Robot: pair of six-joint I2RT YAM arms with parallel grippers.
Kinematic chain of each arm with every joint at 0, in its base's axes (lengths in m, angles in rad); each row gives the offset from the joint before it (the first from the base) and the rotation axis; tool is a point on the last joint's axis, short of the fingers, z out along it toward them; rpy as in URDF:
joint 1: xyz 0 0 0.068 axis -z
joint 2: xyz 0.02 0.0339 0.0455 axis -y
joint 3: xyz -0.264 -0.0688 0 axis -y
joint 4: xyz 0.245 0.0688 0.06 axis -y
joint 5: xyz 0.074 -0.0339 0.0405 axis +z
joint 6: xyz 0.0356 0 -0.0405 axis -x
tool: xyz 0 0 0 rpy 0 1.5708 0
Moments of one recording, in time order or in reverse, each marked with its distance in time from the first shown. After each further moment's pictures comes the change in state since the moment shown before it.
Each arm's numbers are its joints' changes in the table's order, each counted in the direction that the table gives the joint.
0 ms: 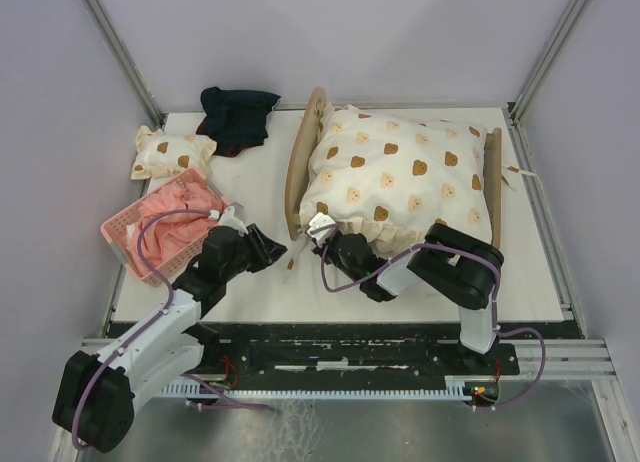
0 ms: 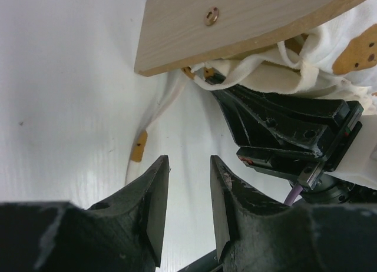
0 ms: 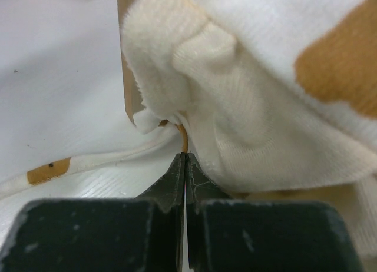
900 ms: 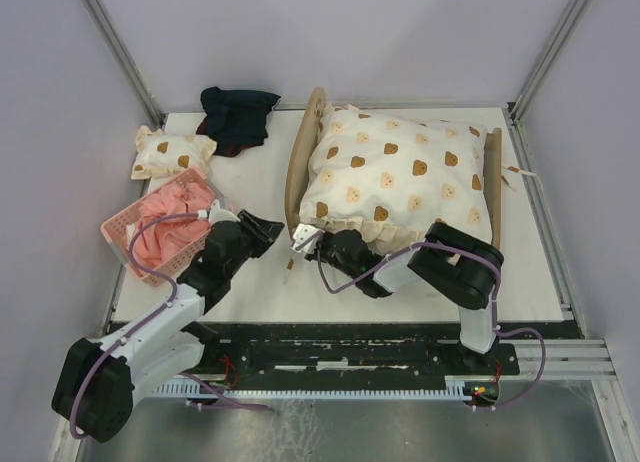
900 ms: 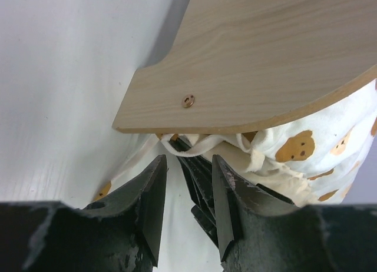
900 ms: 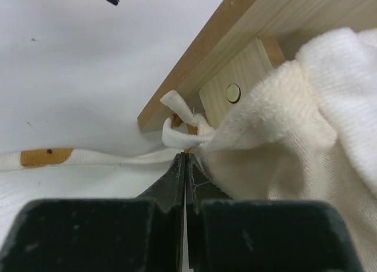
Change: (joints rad) left arm 0.053 -0.077 0.035 0.164 0.240 0.245; right arm 0.005 0.000 0.059 -0.066 0.134 0.319
